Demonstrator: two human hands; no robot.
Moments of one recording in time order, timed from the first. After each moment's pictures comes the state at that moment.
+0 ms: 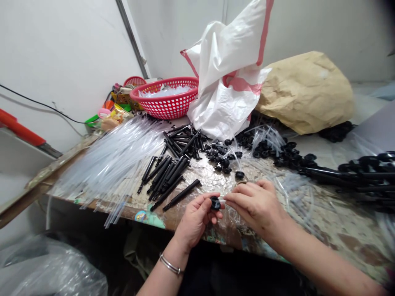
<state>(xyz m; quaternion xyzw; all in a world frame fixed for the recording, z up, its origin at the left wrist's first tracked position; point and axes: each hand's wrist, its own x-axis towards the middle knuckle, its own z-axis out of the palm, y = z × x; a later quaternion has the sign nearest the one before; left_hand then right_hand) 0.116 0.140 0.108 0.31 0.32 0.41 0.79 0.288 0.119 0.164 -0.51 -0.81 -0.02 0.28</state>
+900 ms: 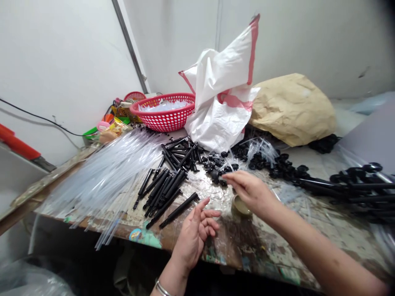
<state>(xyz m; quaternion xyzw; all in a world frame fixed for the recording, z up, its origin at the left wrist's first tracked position) 0.120 0.142 0.113 0.27 0.33 0.46 0.78 0.304 0.175 0.163 -0.56 -0.74 0.14 0.36</state>
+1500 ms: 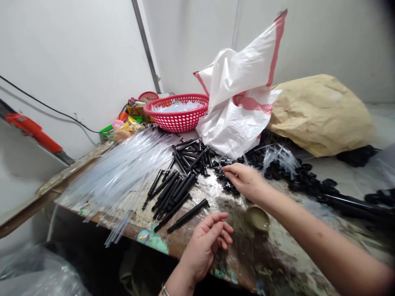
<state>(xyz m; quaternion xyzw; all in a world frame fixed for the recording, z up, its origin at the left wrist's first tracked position) 0.119 0.145 0.112 0.26 0.33 0.41 0.81 0.292 0.243 0.162 -0.57 -0.77 0.12 0.27</state>
